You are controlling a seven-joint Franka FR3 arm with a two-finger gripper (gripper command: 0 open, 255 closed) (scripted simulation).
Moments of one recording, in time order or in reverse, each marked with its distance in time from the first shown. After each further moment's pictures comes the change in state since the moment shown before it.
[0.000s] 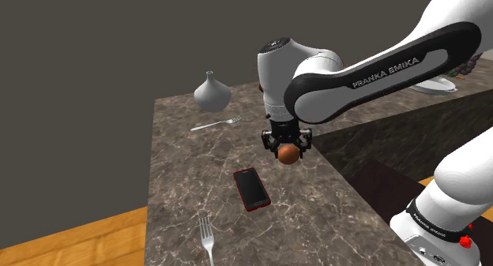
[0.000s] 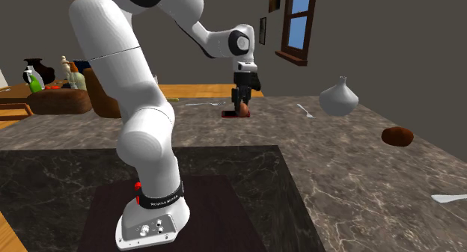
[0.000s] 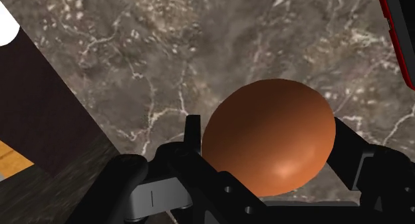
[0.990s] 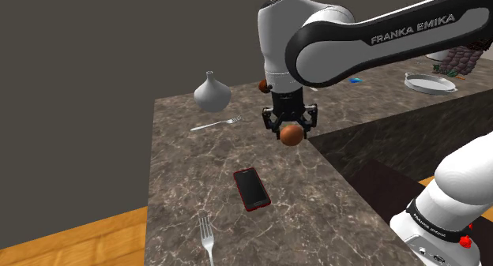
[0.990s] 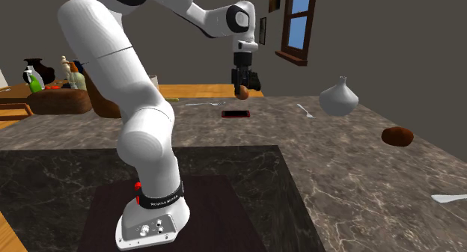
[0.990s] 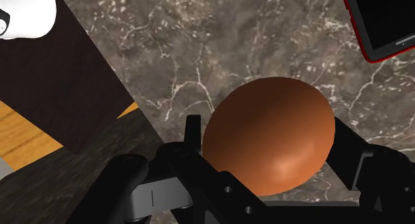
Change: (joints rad) arm 0.010 -0.083 -0.053 0.142 0.033 -0.208 -0.051
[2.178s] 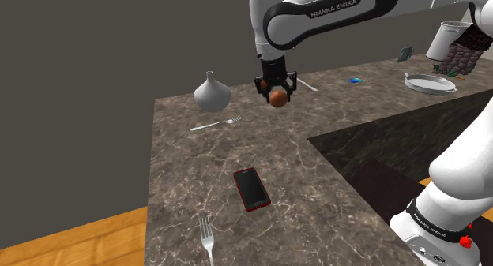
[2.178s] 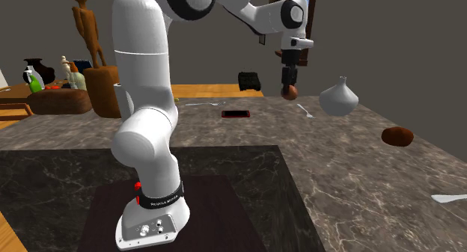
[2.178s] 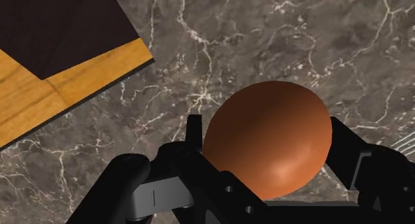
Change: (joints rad) arm -0.142 0.394 -0.074 0.351 -0.296 -0.038 -0.101
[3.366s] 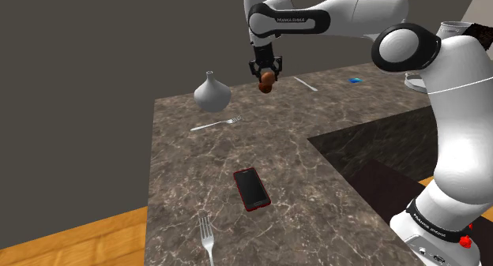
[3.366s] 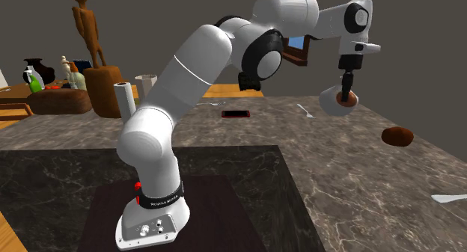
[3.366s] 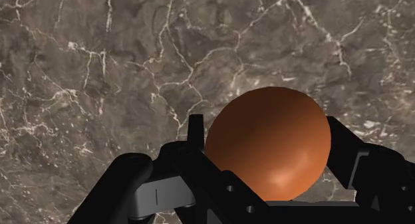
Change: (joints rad) arm 0.135 0.624 -0.144 0.833 -0.307 -0.250 -0.159
